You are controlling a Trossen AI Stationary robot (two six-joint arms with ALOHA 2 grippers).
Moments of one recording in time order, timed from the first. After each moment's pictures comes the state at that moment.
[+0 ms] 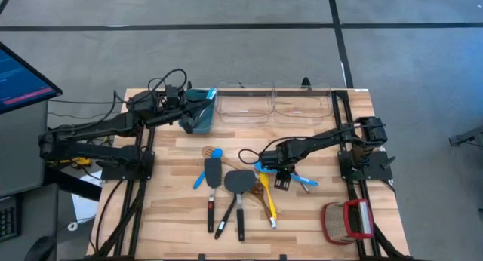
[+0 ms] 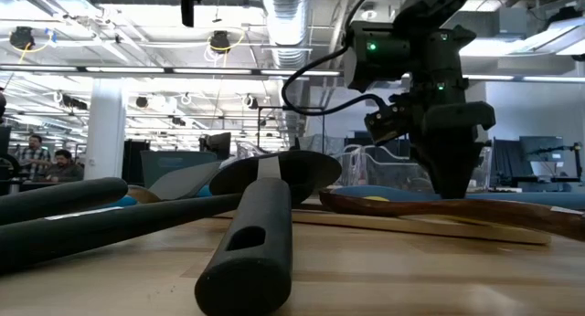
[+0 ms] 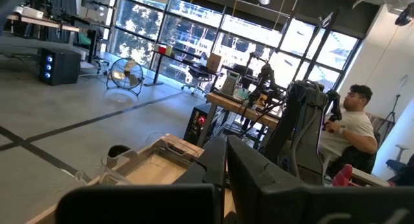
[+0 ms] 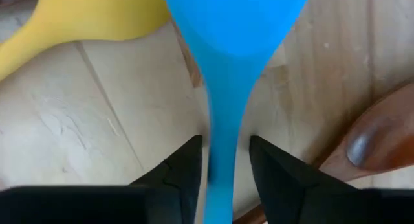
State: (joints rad) left arm 0.27 0.90 0.75 0.24 -0.05 -0.32; right arm 0.10 1.84 1.06 -0.80 -0.10 0.36
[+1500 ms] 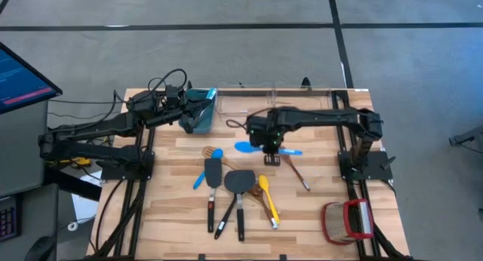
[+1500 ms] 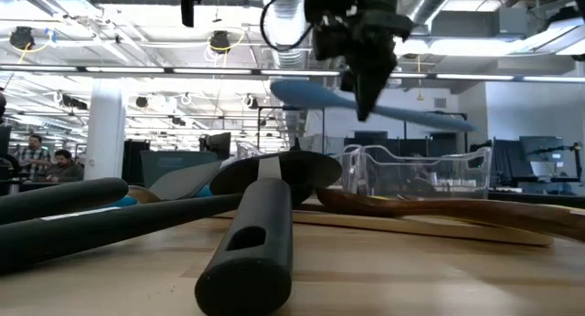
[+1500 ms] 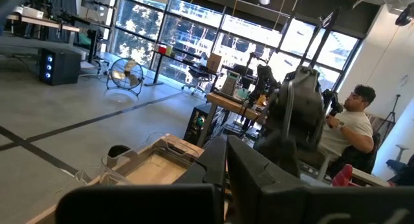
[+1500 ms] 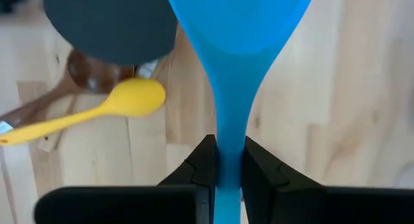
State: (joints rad) left arm 0.27 0.90 0.75 0.24 -0.05 -0.32; right arm -0.11 1.84 1.58 -1.14 -0.10 -0.11
